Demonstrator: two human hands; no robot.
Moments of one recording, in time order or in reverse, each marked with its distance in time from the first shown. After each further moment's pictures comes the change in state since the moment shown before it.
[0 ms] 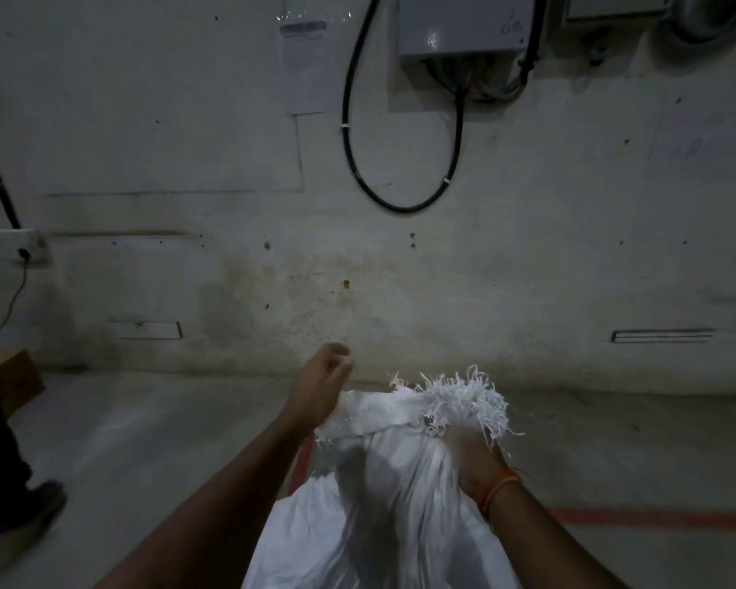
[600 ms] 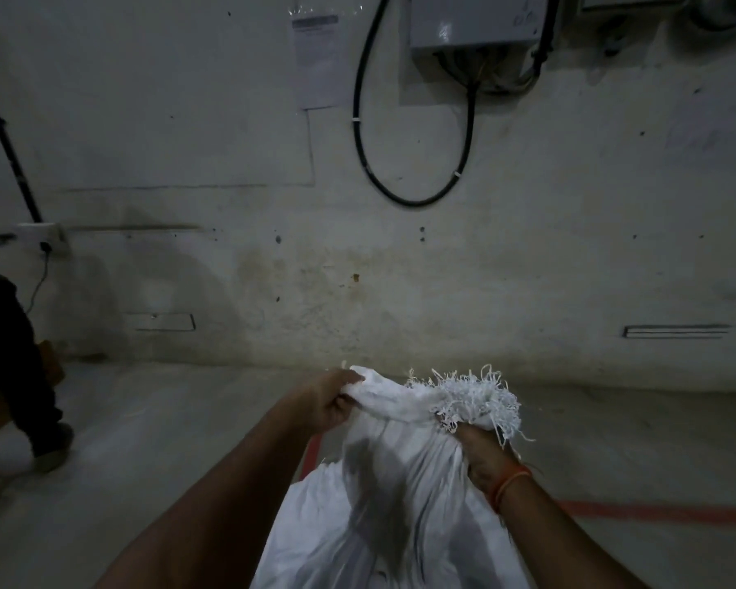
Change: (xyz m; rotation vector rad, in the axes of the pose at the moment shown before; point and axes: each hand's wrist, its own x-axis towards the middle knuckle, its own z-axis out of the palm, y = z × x) left_hand -0.008 0.000 -0.003 -0.813 -0.229 -0.823; right_hand -0.019 -0.003 -0.002 -0.001 -0.048 -0.001
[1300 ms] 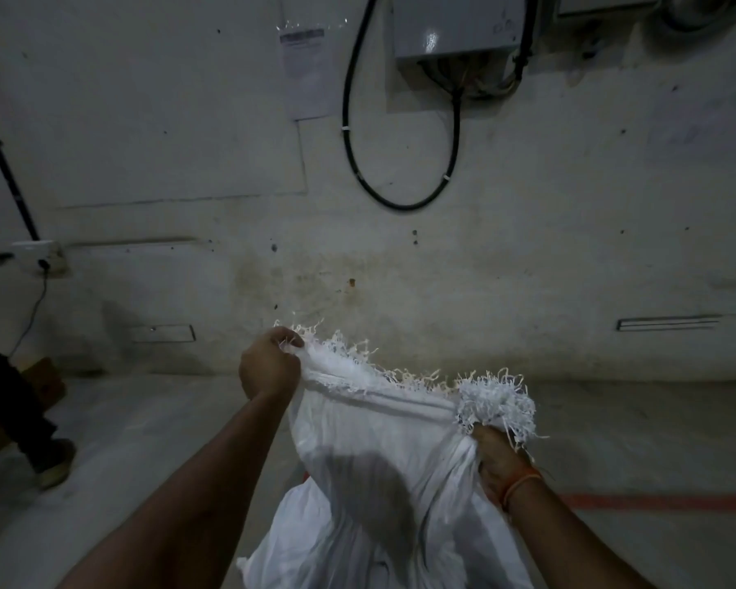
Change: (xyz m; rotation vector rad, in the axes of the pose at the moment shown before) left_hand -0.030 0.031 -0.027 0.736 0.954 0.686; right_hand 0.016 0.028 -0.050 -0.058 0.222 0.180
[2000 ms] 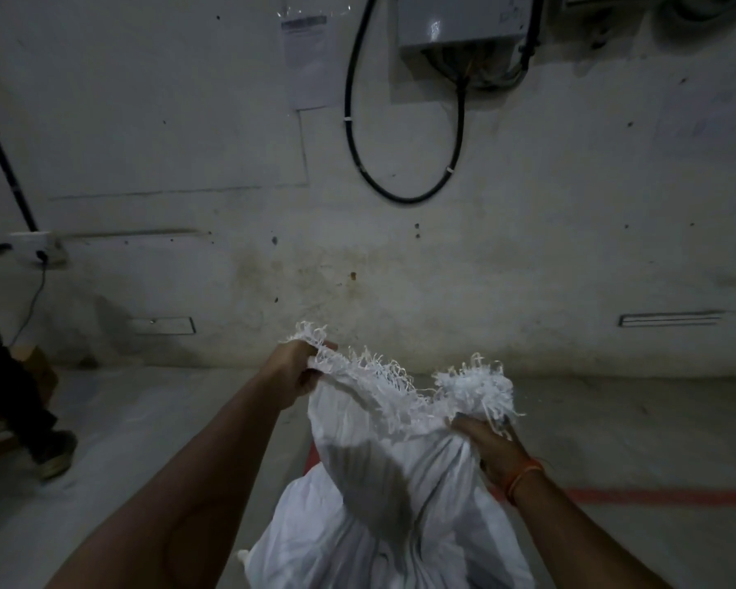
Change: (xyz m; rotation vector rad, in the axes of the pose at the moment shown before) left_hand 0.003 0.009 0.005 -0.603 -0.647 -0.539; right_hand -0.035 -0.020 0.008 -0.087 -0.192 -0.131
